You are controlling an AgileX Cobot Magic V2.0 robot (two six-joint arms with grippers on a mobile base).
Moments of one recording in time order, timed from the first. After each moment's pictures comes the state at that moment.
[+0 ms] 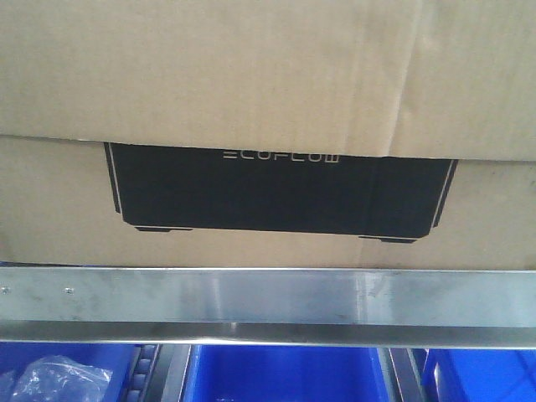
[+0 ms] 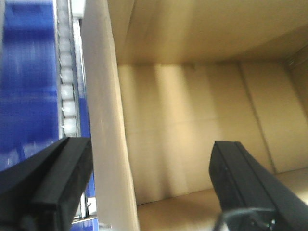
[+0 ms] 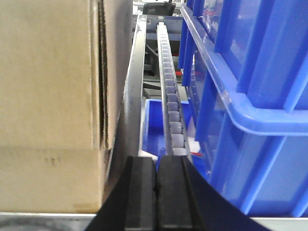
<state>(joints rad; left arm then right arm) -0.19 1.15 -1.42 -0.22 0.98 0.07 -0.07 -0.01 0.03 0.03 0.07 0.01</state>
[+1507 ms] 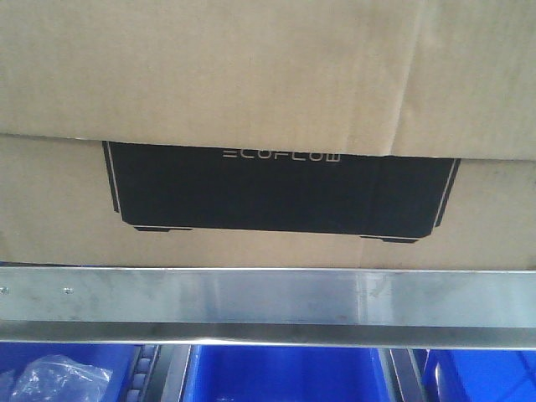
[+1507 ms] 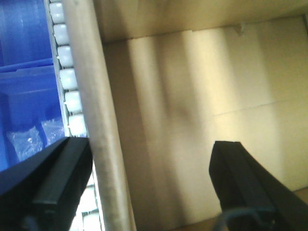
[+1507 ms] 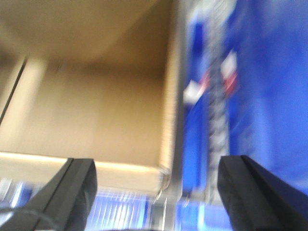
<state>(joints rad) -0.25 1.47 -1.50 -0.09 0.92 0.08 -0.07 0.89 -1.24 0.20 1.08 -0.10</state>
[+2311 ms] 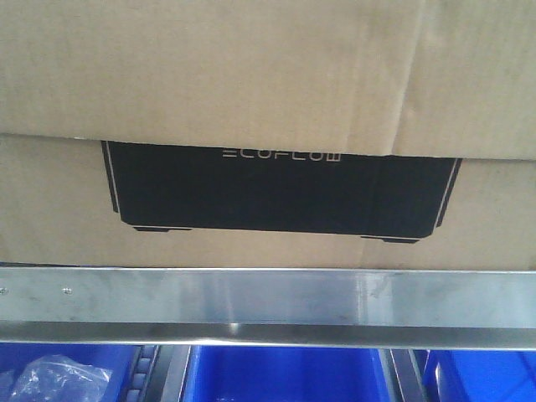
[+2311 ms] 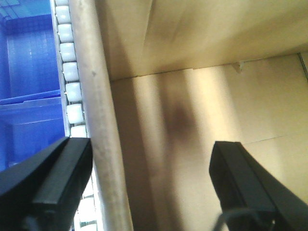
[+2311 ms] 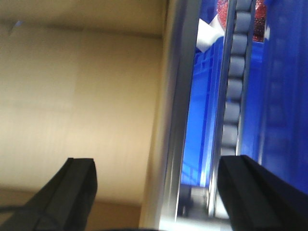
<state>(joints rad) -0.25 1.47 -1.50 -0.09 0.81 0.08 -0.07 1.47 -1.56 0.19 1.11 -0.11</state>
